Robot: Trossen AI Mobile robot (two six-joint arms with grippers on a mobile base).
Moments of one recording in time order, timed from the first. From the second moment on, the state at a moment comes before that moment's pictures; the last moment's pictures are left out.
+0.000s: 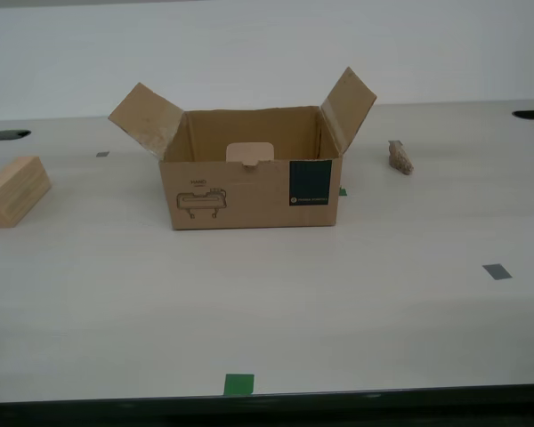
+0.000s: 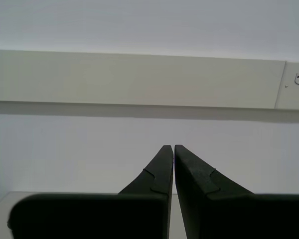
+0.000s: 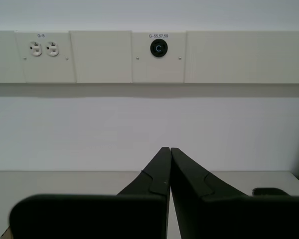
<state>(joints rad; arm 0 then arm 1) 0.00 1.03 0.52 0.51 -0.01 0.00 0.00 1.01 0.55 0.56 0.01 -0.02</state>
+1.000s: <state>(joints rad) 0.01 1.05 1.09 -0.48 -0.06 0.00 0.00 0.98 0.95 -0.33 -0.02 -0.02</state>
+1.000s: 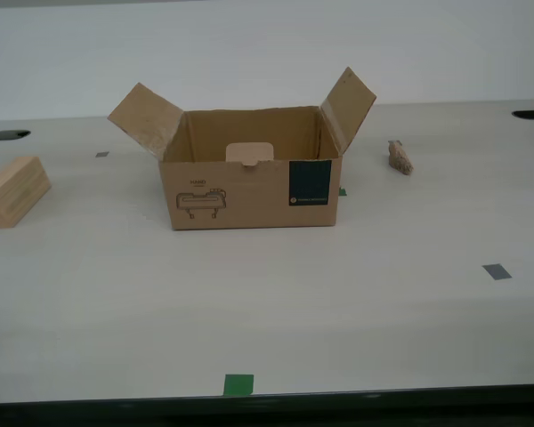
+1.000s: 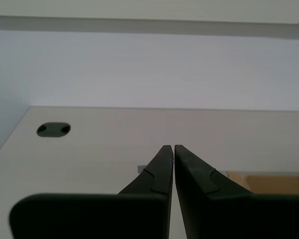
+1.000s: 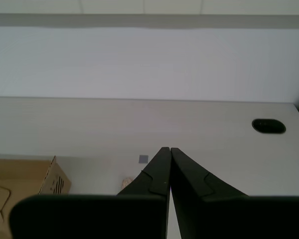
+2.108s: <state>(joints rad) 0.02 1.24 1.54 -1.19 -0.09 -0.03 0.00 1.07 1.47 -1.37 -0.02 0.01</state>
